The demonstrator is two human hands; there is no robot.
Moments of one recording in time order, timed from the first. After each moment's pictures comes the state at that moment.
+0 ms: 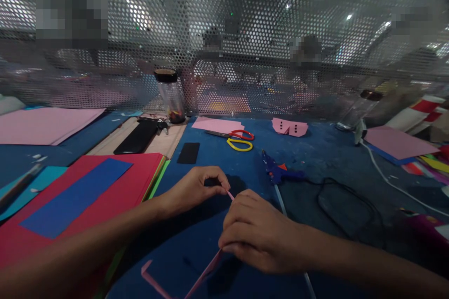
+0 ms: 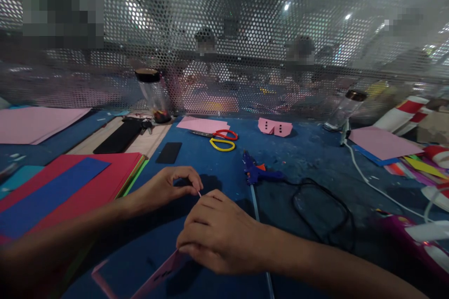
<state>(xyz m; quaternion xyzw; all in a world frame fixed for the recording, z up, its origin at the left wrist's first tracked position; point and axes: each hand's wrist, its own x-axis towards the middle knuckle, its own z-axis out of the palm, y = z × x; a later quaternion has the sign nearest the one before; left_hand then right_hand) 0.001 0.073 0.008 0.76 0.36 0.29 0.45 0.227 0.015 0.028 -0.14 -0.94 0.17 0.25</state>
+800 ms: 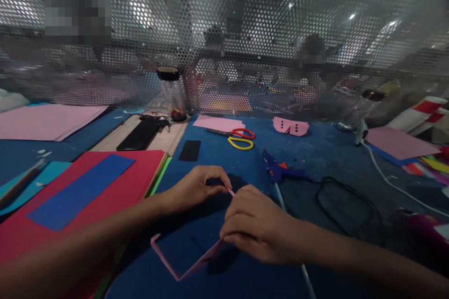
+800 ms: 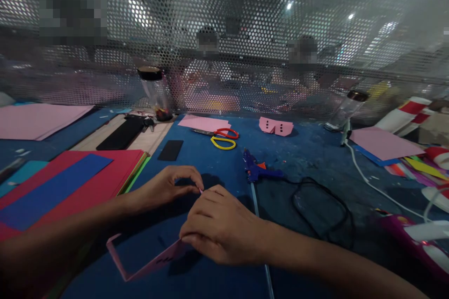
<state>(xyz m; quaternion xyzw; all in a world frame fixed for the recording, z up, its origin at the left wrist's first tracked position) 0.001 0.070 0.007 0.80 0.33 0.28 0.42 0.227 0.018 0.023 -0.13 -0.94 0.17 0.27</state>
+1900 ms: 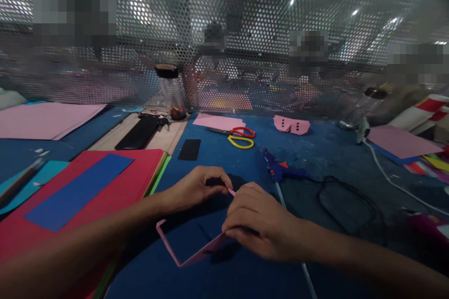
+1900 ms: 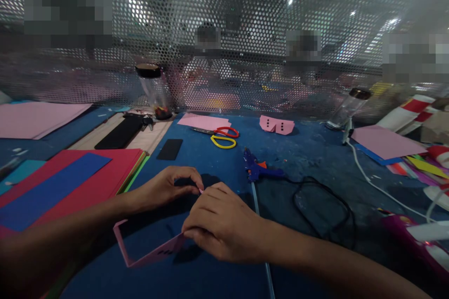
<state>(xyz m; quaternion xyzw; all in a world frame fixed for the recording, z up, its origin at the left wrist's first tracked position) 0.000 0.071 0.007 0.79 0.33 0.26 0.45 0.228 0.019 0.022 -0.16 -0.93 0.19 0.28</state>
